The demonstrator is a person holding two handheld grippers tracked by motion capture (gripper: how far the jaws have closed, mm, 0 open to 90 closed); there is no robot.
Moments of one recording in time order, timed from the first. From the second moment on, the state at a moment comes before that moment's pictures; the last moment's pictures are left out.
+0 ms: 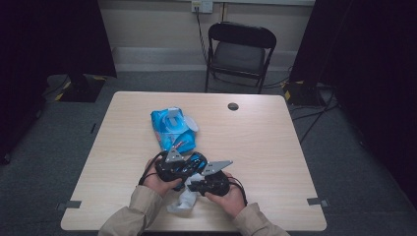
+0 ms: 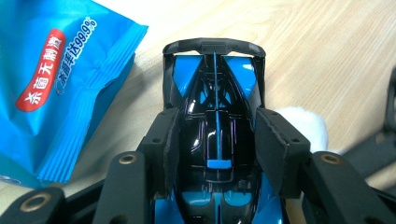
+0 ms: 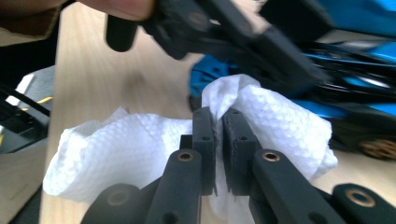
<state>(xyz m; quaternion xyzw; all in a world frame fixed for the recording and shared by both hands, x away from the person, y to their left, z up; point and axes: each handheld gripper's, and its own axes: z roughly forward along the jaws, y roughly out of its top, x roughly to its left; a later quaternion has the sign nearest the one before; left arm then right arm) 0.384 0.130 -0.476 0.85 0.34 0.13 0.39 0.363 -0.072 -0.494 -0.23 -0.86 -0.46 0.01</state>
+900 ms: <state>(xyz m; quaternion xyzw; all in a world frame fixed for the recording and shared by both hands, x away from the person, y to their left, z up) 0.357 0.091 -0.454 0.87 0.27 0.11 0.40 0.386 -0.159 -0.482 -0.31 -0.84 -0.45 -0.06</state>
